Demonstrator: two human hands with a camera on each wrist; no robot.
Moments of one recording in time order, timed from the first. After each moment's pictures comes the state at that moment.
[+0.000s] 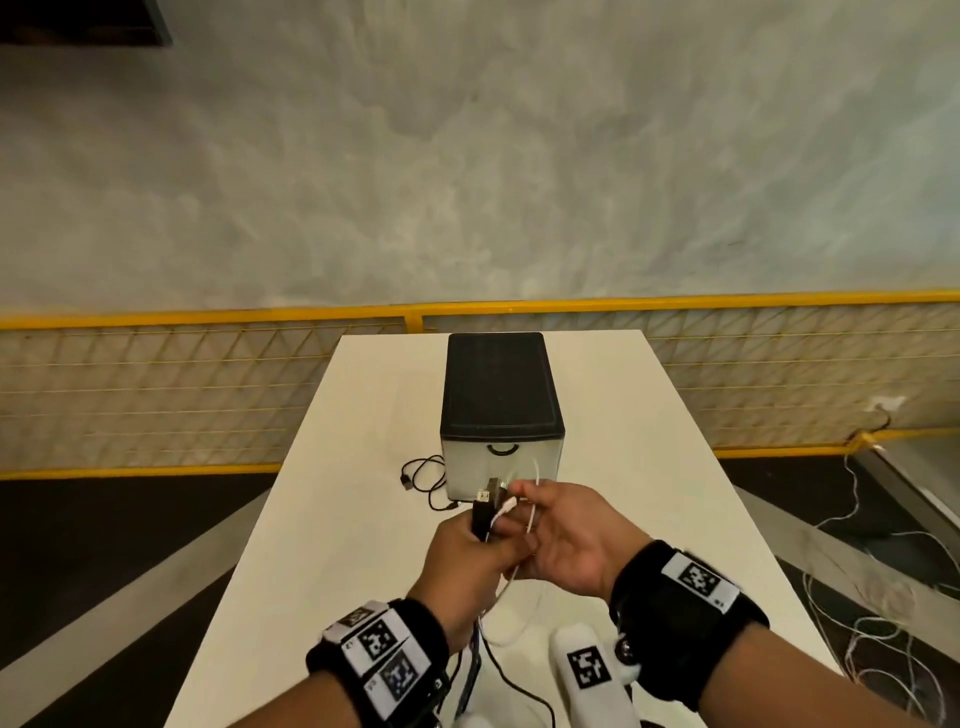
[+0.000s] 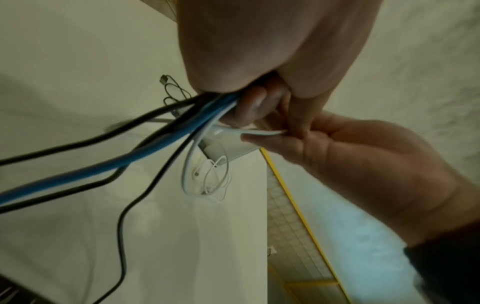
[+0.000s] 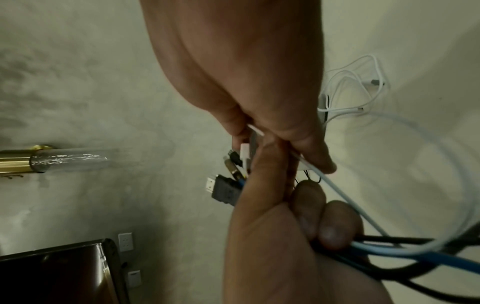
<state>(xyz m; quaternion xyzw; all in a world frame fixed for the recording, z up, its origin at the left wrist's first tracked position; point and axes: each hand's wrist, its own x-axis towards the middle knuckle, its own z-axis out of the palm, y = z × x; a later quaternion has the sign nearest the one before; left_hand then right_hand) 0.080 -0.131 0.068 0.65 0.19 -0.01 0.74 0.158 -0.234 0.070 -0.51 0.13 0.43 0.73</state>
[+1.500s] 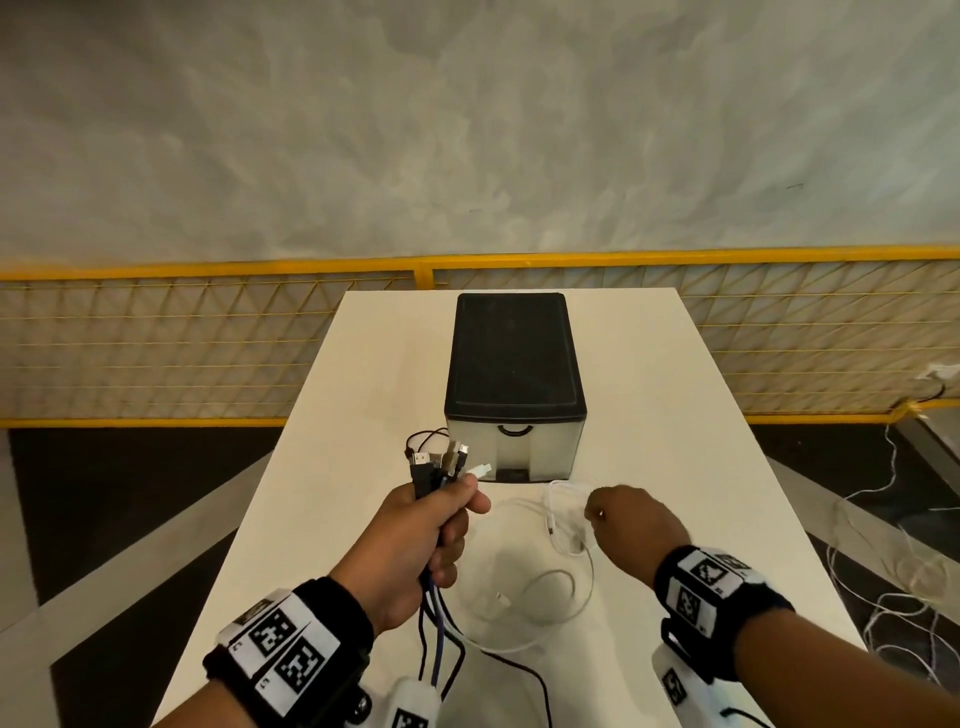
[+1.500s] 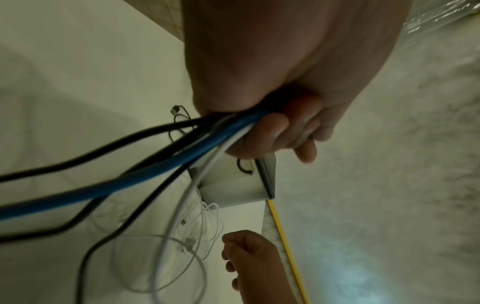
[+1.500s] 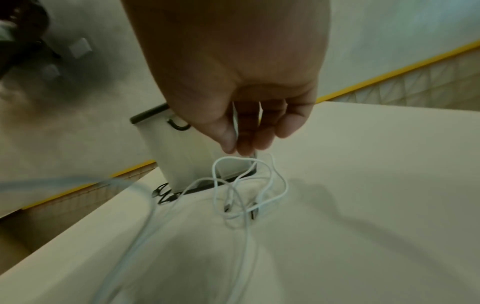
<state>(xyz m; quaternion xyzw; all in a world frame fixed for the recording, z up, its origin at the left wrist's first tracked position) 0.104 -0.071 0.062 0.59 0.26 -0.10 0.76 0.234 -0.288 -0.034 -0.96 -0.17 0.18 0.11</state>
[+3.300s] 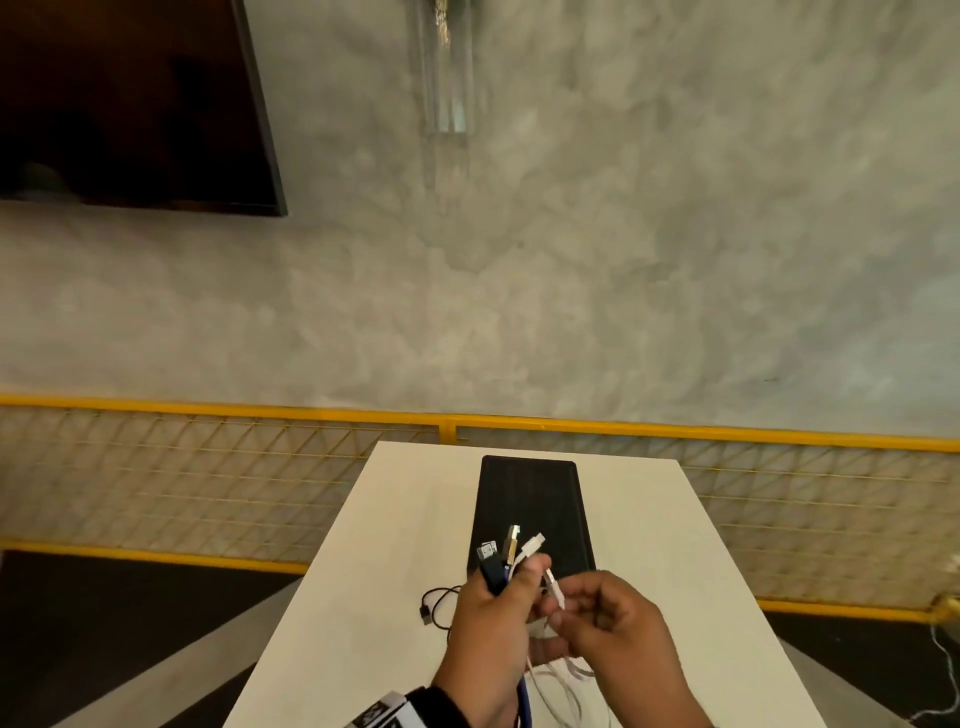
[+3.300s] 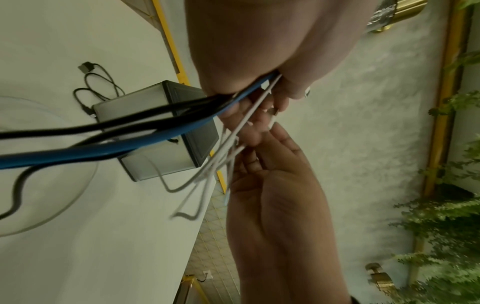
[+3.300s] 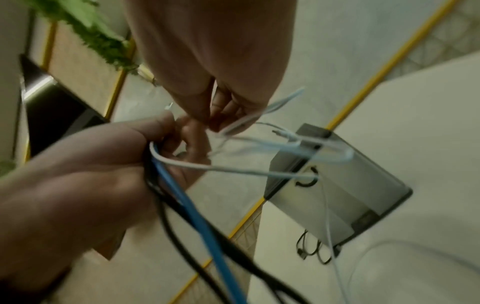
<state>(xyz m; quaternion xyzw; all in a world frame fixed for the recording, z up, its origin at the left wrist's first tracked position) 0.126 -0.129 0.139 0.54 0.26 0.10 0.79 0.170 -0.244 0.111 -0.76 -0.14 0.08 0.64</state>
